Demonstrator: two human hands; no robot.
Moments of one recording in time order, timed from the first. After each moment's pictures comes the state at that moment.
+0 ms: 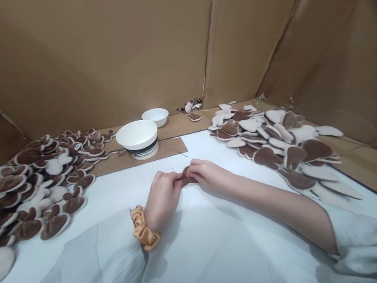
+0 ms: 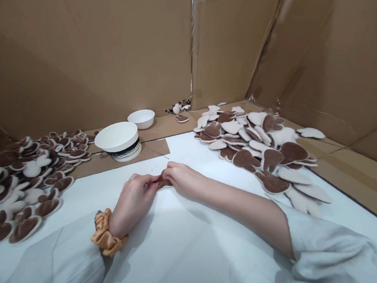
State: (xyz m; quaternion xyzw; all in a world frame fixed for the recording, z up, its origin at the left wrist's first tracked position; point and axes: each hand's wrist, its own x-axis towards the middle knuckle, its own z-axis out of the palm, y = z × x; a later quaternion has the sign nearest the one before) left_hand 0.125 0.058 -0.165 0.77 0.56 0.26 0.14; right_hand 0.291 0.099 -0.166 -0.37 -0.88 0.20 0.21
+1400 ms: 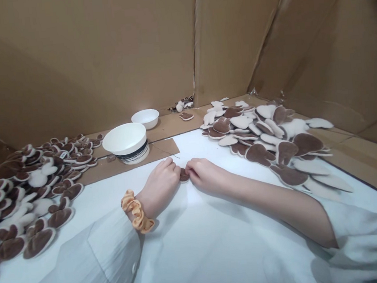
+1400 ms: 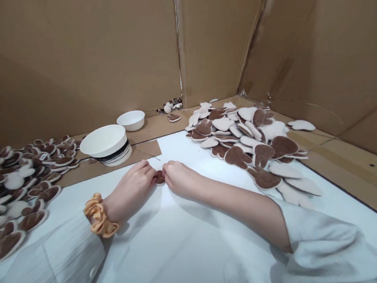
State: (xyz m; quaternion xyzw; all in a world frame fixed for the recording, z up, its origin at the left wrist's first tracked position) left_hand 0.138 0.094 -0.147 0.93 0.36 0.08 -0.08; right_hand 0.300 0.101 -0.170 -0.45 -0.86 0.16 0.20
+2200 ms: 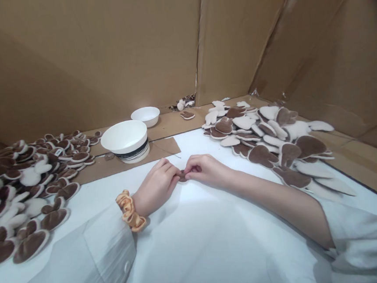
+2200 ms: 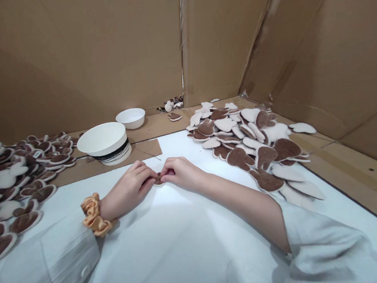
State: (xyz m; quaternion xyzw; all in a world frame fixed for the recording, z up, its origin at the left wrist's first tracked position) left_hand 0.119 0.100 -0.159 0.91 0.36 0.20 0.08; right_hand 0.305 0.118 -0.172 -0.39 -0.83 0.29 0.28
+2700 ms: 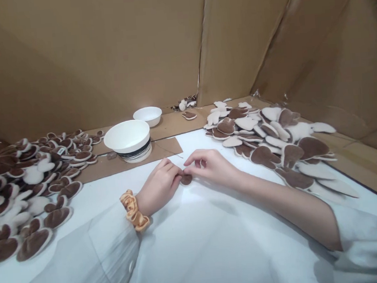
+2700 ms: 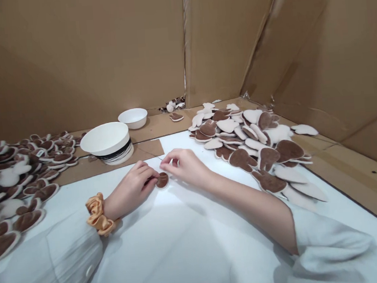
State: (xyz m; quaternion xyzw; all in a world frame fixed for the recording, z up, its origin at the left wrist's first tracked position) left_hand 0.119 0.099 -0.163 0.90 0.37 0.22 0.09; right_hand 0.303 0.113 -0.144 -0.45 -0.79 0.27 0.33
